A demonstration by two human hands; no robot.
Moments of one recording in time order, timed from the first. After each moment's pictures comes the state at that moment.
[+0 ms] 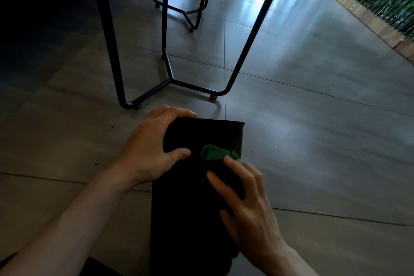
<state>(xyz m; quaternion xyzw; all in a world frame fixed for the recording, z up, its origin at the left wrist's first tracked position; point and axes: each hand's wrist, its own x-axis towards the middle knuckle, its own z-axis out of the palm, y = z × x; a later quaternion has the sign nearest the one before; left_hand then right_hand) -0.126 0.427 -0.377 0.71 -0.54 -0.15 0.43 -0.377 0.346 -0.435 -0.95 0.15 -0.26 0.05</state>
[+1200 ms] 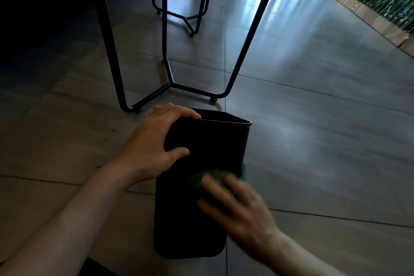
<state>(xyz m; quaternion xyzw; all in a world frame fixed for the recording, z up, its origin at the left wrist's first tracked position) -0.134 0.423 -0.366 0.69 -0.58 -0.14 0.41 -0.388 0.328 -0.454 -0.96 -0.02 -0.25 -0.11</state>
